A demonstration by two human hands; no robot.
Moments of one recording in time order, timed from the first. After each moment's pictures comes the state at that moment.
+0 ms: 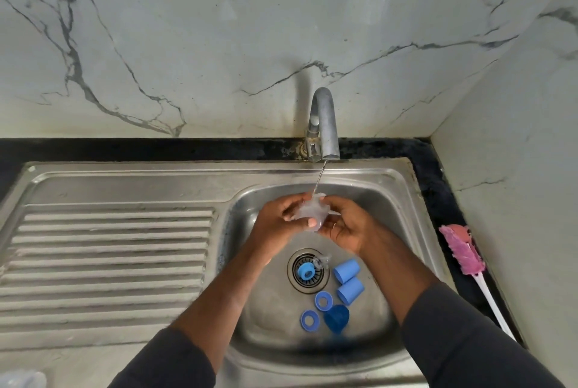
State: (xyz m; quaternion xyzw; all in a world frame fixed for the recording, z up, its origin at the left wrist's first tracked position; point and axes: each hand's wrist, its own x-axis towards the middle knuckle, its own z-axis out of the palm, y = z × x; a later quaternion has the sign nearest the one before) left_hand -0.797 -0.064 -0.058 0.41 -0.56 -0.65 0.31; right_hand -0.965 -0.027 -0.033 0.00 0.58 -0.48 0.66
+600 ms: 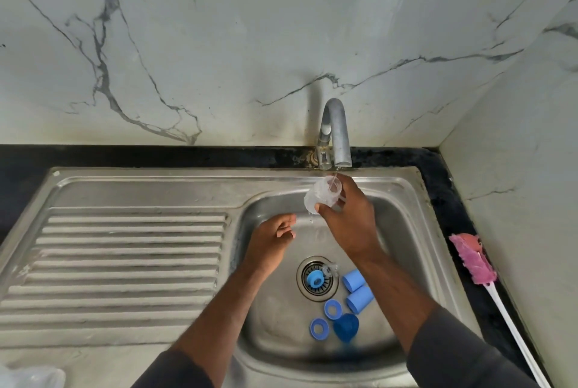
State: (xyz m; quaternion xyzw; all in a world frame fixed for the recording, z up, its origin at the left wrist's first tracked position) left_hand -0.765 -0.059 -0.087 0.51 -0.59 -0.58 0.25; right_hand -0.932 -0.022 -0.018 -0.45 0.74 -0.43 0.25
